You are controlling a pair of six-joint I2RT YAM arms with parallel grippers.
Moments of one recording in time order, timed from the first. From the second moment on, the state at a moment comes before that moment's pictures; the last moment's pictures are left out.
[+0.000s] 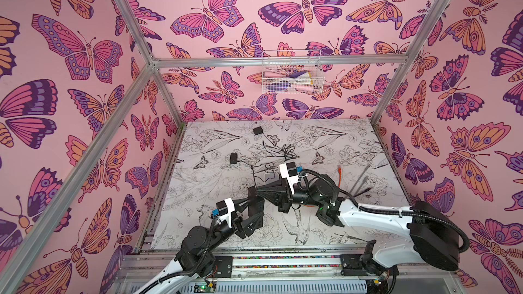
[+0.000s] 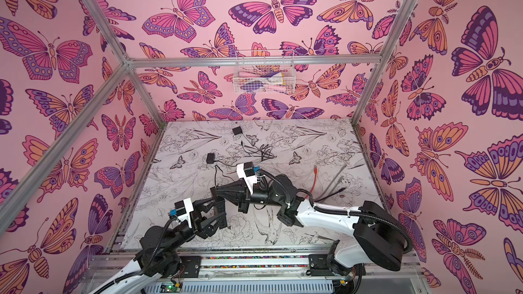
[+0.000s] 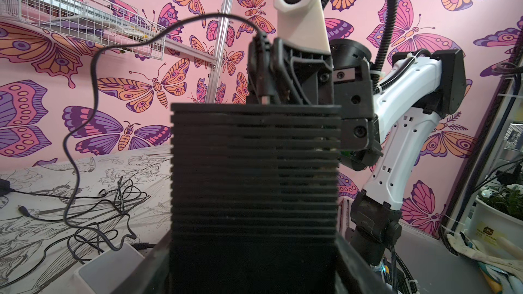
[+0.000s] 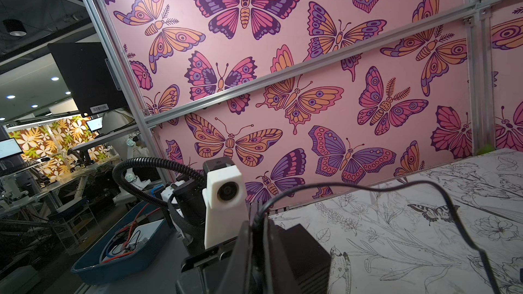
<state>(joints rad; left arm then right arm) -0.83 0.05 0.01 0.34 0.17 -0.28 1.02 1.40 0.71 0.96 -0.54 0.44</state>
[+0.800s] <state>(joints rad) -0.83 0.02 0.01 0.39 0.12 -0.27 1.02 1.23 0.74 0.60 -0.51 0.34</state>
